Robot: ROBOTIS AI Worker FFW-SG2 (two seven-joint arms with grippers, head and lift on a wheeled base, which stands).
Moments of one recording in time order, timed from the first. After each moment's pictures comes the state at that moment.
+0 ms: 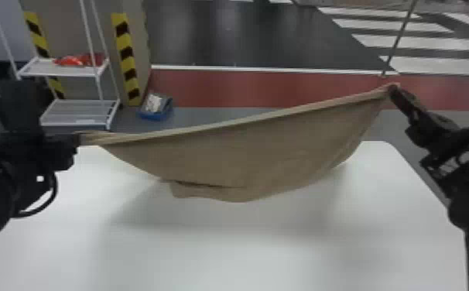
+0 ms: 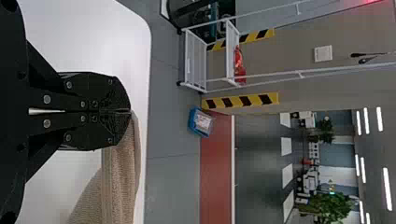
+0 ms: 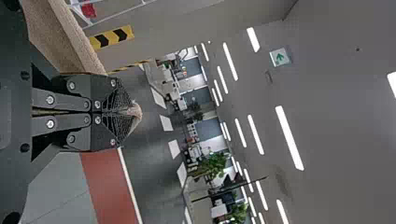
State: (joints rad) left arm -0.27 0.25 0.06 -1.89 0.31 1.03 0.23; right arm -0.38 -0.11 -0.46 -1.48 -0.29 0.32 0.49
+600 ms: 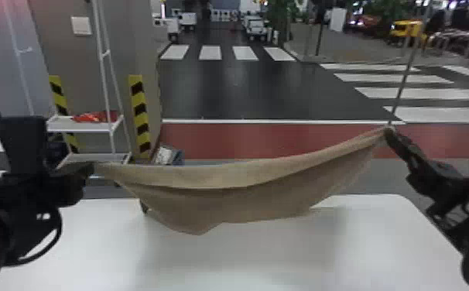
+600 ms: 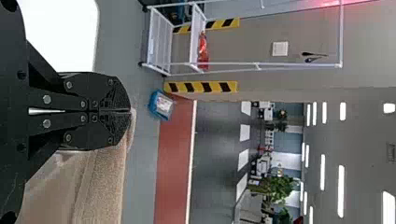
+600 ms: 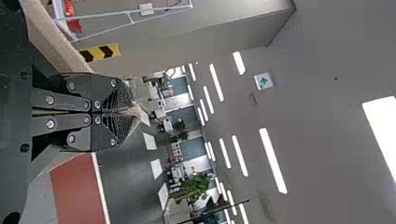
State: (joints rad) left arm -0.26 0.27 0.09 -1.98 0.42 0.97 0.24; right arm -0.38 -0.14 -0.40 -1.42 -0.34 0.22 0.52
